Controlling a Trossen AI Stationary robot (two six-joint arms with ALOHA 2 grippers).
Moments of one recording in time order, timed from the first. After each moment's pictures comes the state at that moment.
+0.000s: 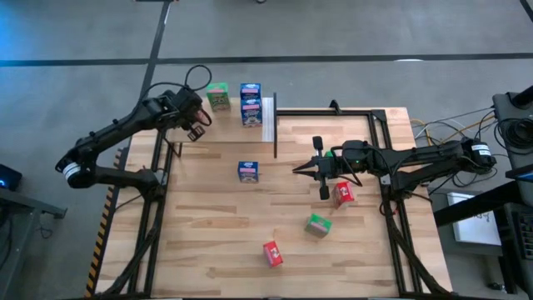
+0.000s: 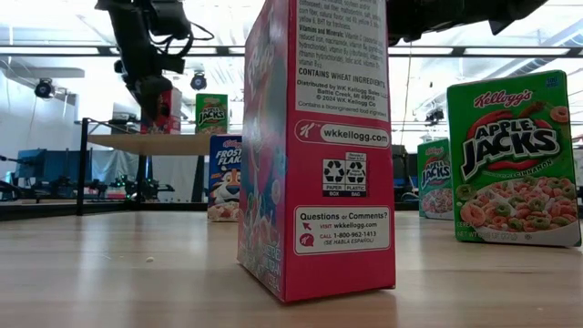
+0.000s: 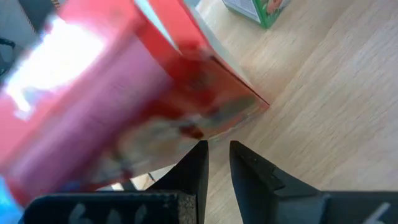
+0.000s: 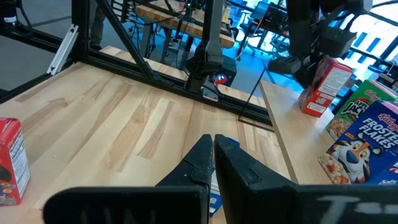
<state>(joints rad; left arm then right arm) 0.70 1.18 1.11 -1.01 -0.49 0.12 -0.03 1.13 0.70 0.27 -0.10 -0.34</state>
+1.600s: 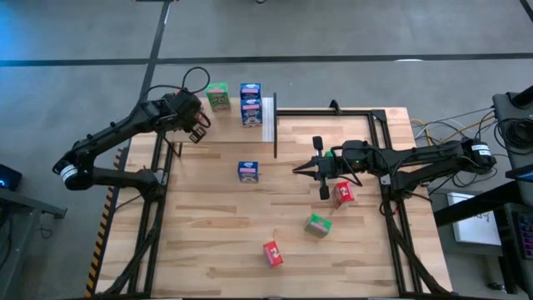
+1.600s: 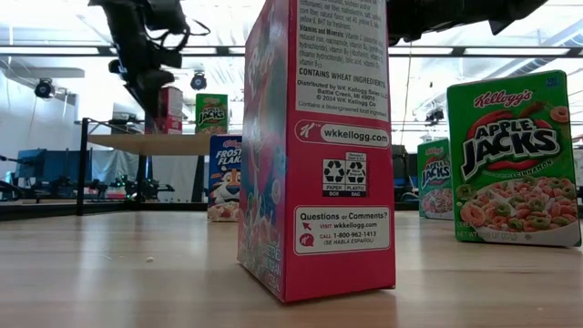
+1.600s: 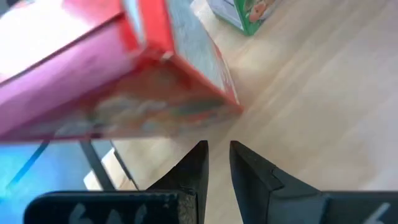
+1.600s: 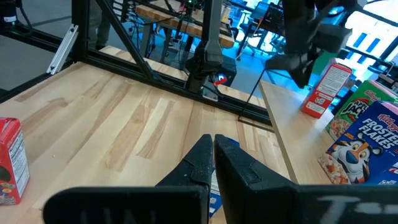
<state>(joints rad) 0.68 1.14 1.09 -1.01 -0.44 0.02 -0.03 1.13 0.70 0.27 -0.10 -0.34</state>
